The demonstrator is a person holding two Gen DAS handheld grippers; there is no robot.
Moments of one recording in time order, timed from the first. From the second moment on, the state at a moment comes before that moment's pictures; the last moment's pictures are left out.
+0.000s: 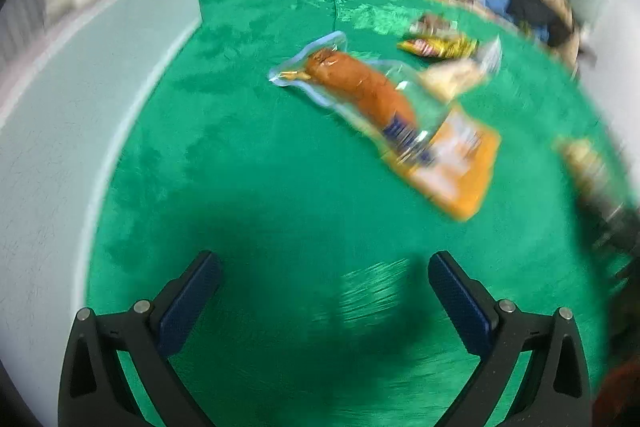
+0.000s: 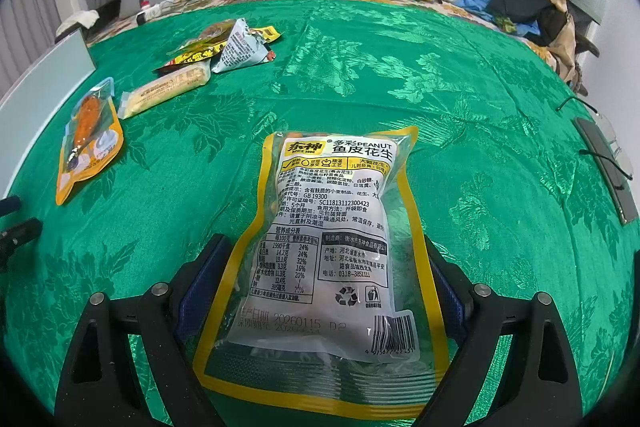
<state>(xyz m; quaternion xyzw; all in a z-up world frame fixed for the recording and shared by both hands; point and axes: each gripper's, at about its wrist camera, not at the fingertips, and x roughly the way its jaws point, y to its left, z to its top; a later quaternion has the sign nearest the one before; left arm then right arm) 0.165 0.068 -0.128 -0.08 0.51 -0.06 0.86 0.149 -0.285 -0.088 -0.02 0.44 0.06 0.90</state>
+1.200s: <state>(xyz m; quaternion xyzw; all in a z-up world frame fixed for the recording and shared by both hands) 0.278 0.032 -0.137 0.01 0.53 -0.02 0.85 0.149 -0.285 -0.088 -0.02 0.44 0.06 0.90</state>
